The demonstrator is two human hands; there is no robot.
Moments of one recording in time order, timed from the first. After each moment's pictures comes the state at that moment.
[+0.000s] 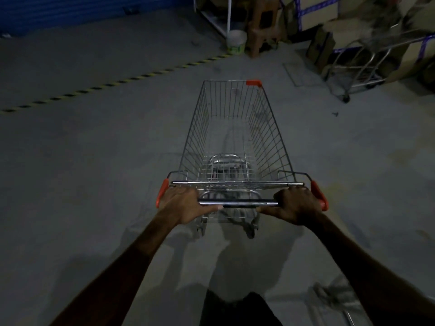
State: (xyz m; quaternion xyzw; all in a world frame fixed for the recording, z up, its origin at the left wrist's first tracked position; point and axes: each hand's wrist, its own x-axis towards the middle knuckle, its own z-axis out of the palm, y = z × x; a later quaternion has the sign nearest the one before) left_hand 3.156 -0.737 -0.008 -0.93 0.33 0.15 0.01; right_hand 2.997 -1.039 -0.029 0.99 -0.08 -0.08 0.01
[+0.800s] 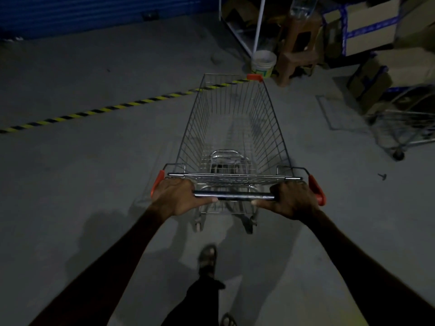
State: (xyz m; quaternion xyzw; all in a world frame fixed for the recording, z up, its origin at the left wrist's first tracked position) left_hand 3.739 -1.009 -0.007 -0.95 0.27 0.15 0.02; right_hand 3.609 -1.327 -0.026 1.00 -0.04 -0.03 0.01
